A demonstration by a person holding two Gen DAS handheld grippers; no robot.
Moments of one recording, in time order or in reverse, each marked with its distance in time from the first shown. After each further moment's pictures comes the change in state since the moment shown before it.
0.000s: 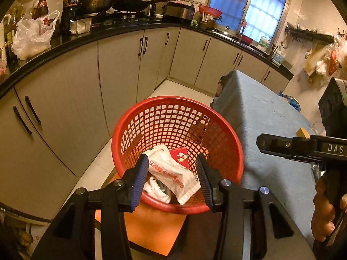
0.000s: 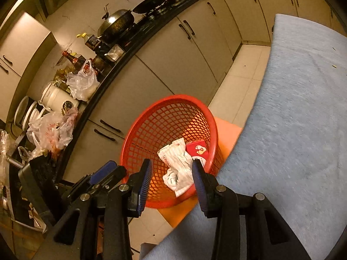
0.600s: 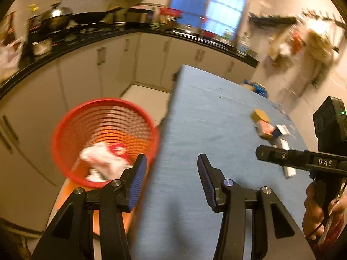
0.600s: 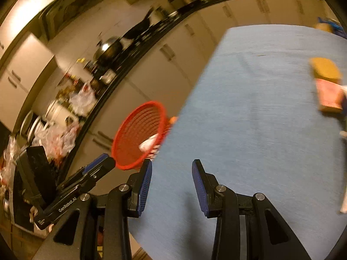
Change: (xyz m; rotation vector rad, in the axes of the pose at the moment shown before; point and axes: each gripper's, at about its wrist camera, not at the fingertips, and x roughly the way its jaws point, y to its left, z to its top) left arm -0.031 -0.129 -0.029 0.157 -0.004 -0.171; right arm -0.135 -0.070 -0.077 0.081 -0.170 -0.046
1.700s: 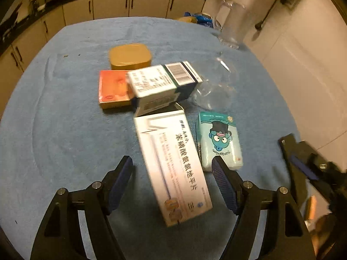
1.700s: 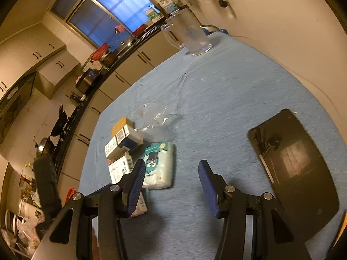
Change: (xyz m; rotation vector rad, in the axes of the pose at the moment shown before) left arm 0.188 -0.329 -0.011 0.238 0.367 -0.104; right arm -0.239 -0.229 -0.064 0.462 -0.401 -0.356
